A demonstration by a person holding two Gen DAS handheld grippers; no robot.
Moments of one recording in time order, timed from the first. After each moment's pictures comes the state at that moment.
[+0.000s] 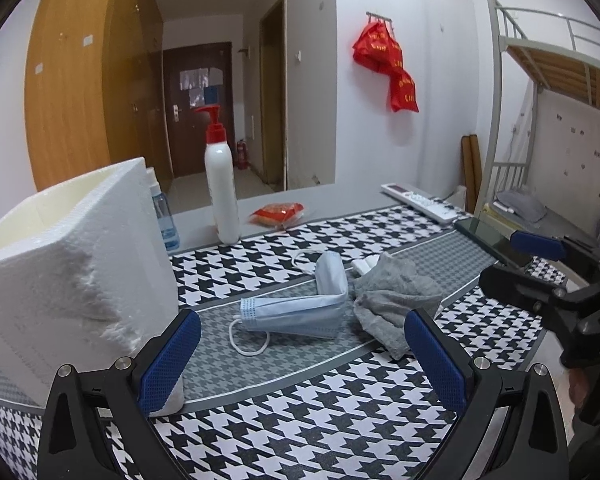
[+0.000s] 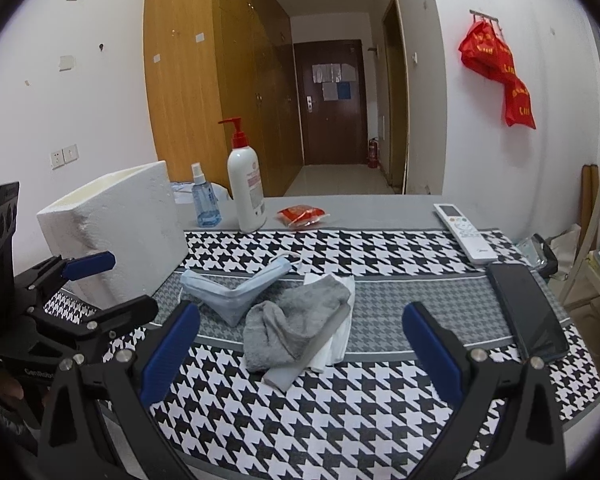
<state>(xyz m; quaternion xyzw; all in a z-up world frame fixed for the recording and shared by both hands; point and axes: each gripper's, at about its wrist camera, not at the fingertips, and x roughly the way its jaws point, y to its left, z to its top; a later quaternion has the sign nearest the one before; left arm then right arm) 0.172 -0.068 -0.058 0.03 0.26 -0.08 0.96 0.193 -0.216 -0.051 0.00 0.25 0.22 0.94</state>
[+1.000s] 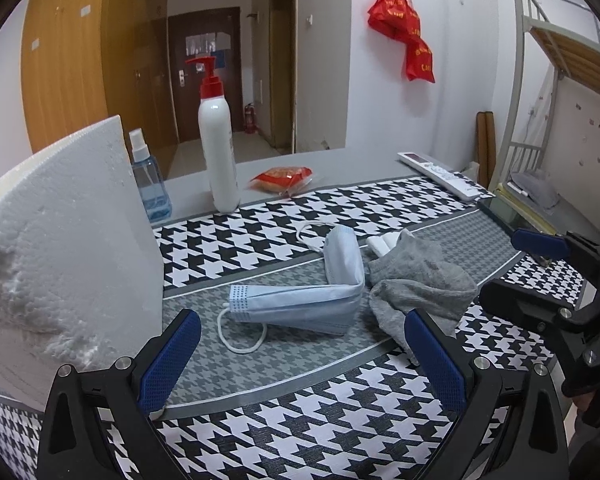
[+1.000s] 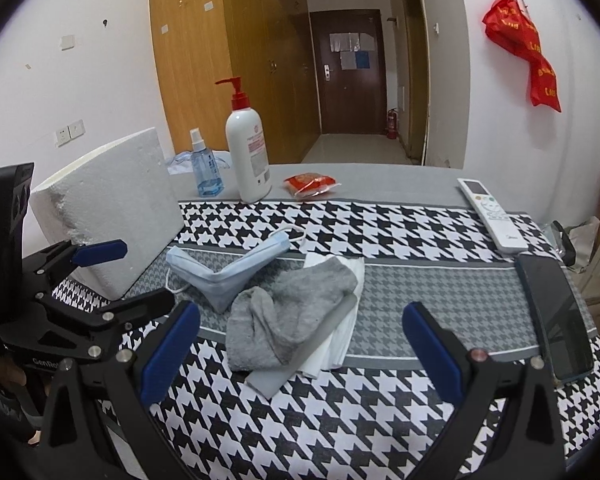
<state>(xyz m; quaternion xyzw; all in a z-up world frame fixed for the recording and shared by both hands) 0.214 -0.073 -0.074 0.02 0.33 -0.06 0.94 0.232 -0.211 -0.069 -0.02 0.30 0.25 0.92</state>
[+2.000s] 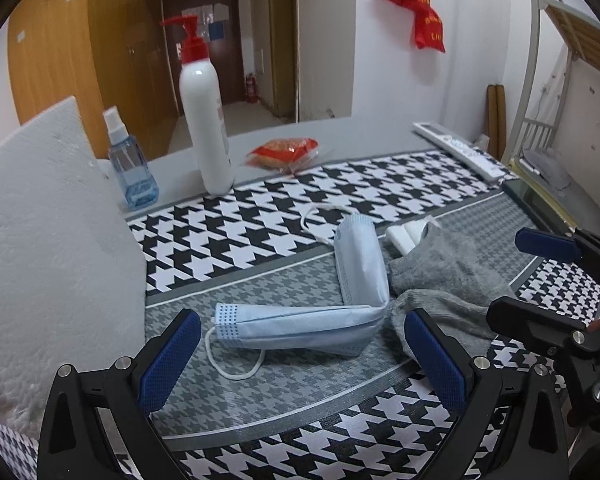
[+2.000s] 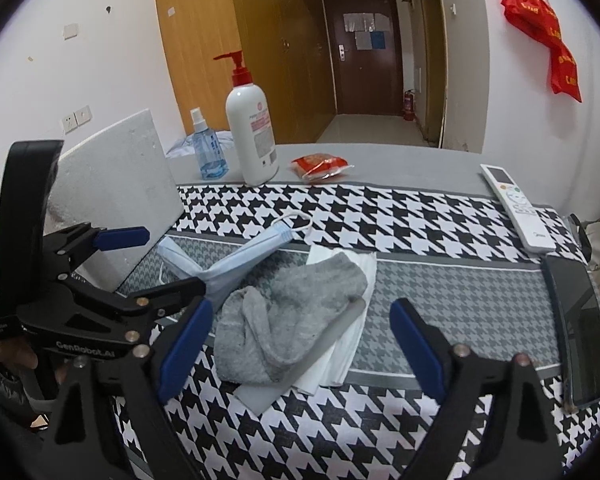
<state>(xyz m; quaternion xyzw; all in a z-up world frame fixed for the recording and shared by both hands) 0.262 -0.076 -0.091 0.03 0.39 -0.05 0.92 0.265 -0.204 -0.081 -0.03 0.34 0.28 0.90</state>
